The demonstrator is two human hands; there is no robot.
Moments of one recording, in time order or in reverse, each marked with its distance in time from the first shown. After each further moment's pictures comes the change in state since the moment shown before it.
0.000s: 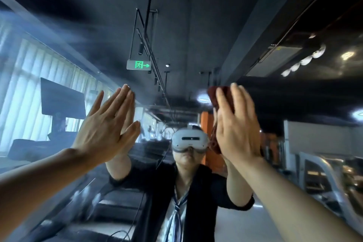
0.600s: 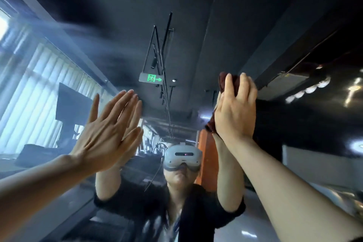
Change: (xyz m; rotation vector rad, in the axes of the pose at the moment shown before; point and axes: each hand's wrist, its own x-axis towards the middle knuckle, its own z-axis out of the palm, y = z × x) left_hand -0.039 -0.145 0.001 -0.094 0.077 -0.069; right_hand 0.093 -0.153 0.073 -0.146 0.056 0.096
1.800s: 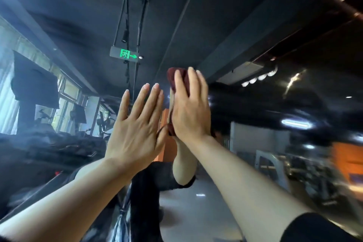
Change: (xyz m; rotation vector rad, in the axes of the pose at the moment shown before) left_hand -0.054 -0.109 0.018 -0.074 0.073 0.025; right_hand -0.057 -0.258 0.028 0.033 -0.058 -0.179
